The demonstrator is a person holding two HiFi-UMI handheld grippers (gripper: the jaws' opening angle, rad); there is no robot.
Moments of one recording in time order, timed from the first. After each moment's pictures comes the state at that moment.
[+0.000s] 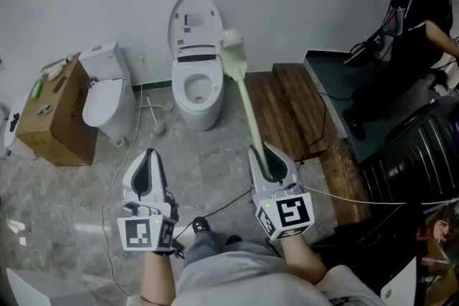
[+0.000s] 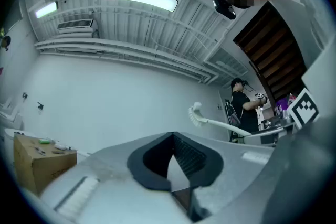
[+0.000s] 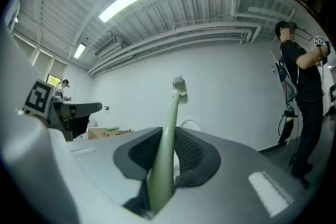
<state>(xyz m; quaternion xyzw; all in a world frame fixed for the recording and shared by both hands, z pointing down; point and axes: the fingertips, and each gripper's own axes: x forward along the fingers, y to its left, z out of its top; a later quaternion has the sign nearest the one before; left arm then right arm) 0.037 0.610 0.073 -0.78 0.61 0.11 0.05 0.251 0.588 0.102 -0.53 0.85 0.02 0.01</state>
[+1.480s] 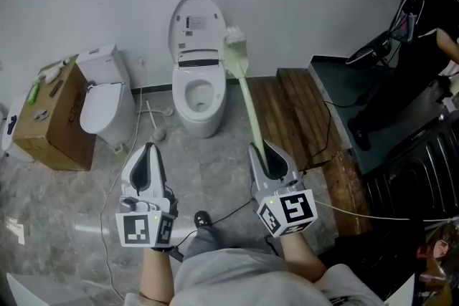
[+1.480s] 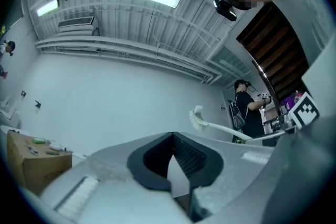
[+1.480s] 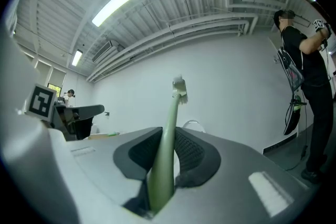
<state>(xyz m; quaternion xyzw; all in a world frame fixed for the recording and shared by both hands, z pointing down) 0.032 0.516 0.071 -0.78 0.62 0.12 0.06 0.247 0.494 0.108 -0.52 0.86 -0.01 0.04</state>
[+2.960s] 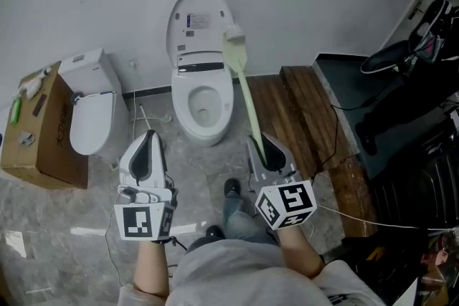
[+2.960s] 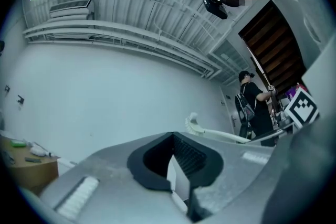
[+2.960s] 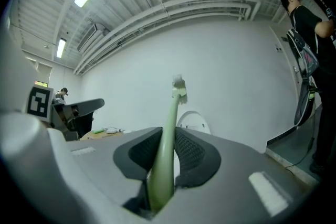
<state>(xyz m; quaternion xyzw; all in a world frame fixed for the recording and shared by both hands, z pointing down) -0.064 0.292 0.089 -0.81 0.58 0.10 0.07 0.142 0.284 0.141 -0.55 0.83 -0.05 0.00</state>
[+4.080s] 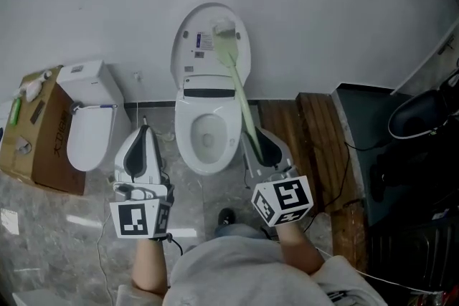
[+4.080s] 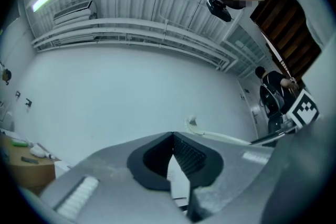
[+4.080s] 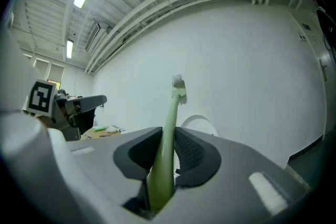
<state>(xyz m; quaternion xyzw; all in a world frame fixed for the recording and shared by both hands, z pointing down) -0.056 0.077 0.079 -0.75 0.64 0.10 0.08 0.144 0.039 0.131 -0.48 0.88 -0.03 -0.01</state>
